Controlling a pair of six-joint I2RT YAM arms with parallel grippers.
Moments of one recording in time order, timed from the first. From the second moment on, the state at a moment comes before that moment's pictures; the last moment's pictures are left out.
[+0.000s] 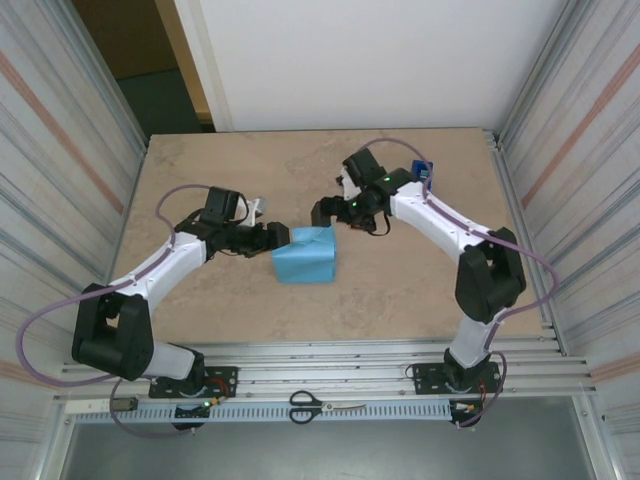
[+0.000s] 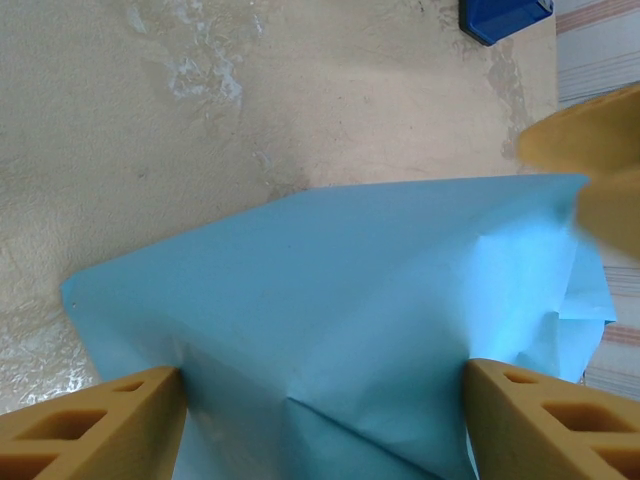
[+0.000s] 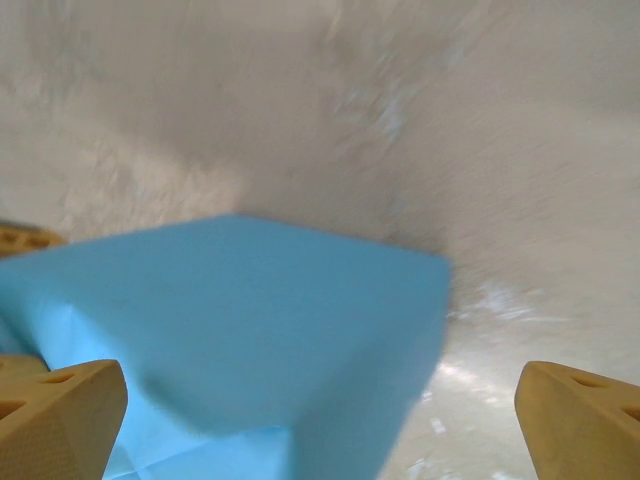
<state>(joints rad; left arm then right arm) -0.32 1.40 0.91 -0.45 0.60 -0.46 0.56 1.76 1.51 -0.80 -0.28 0.51</state>
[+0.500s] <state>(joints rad) -0.32 1.40 0.90 -0.42 0.61 -0.44 -0.08 1.73 1.29 -0.41 -0.41 0.55</state>
